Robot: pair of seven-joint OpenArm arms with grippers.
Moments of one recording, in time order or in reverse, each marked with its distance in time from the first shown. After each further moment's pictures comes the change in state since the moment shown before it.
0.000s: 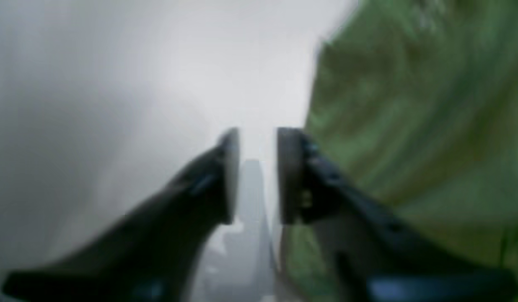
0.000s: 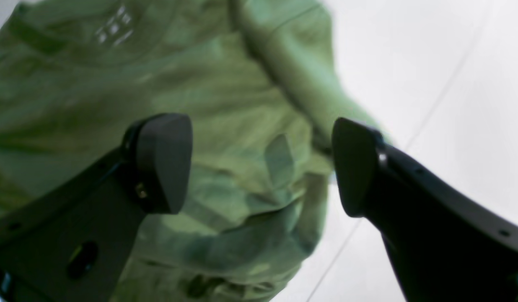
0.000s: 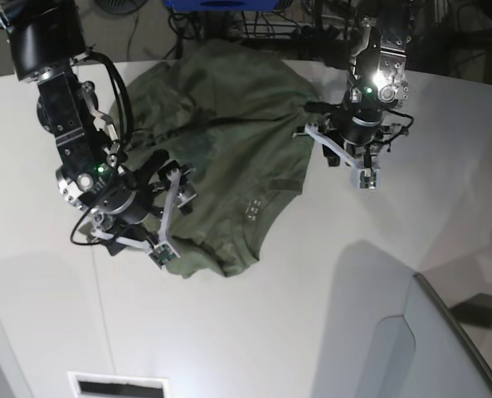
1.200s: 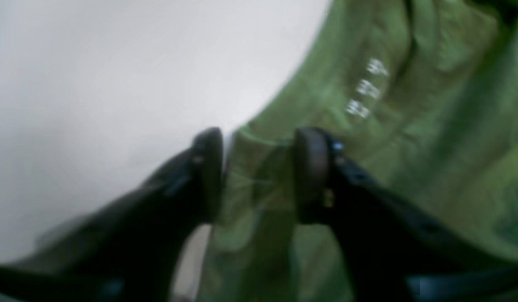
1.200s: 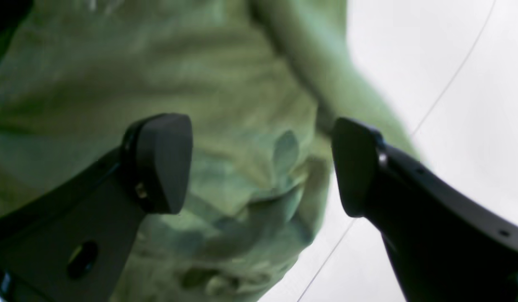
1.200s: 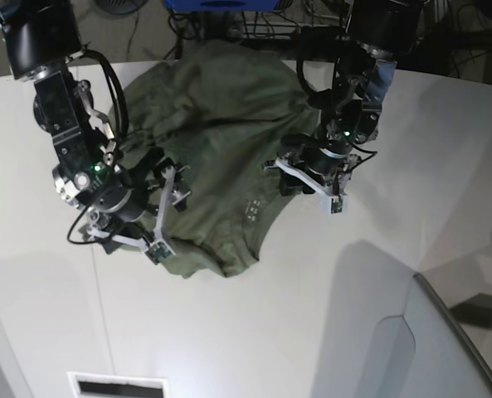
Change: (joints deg) left arm -15.2 -1.3 9.8 -30.9 -19.5 -6.4 -19.2; right arm 0.4 1.2 -0.2 -1.0 0.1 0.0 0.3
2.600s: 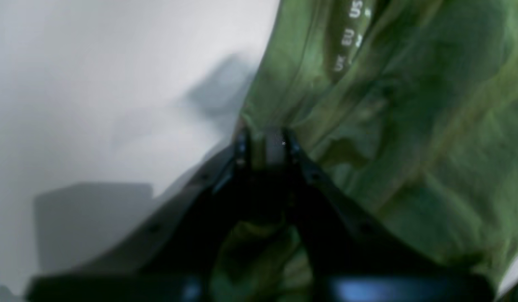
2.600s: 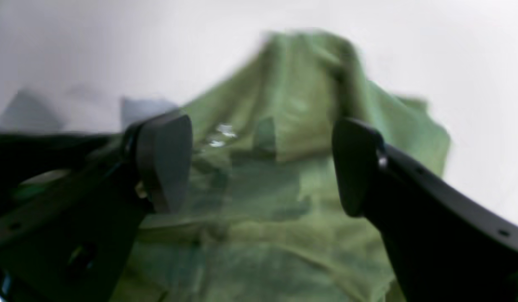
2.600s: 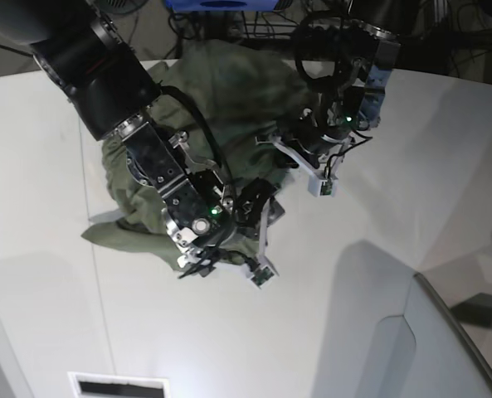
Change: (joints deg) left arm 4.8 -1.7 0.4 9.9 -0.7 -0.1 12.5; right arm 14.5 -13.7 -15.8 -17.1 -0.3 -9.9 -6.1
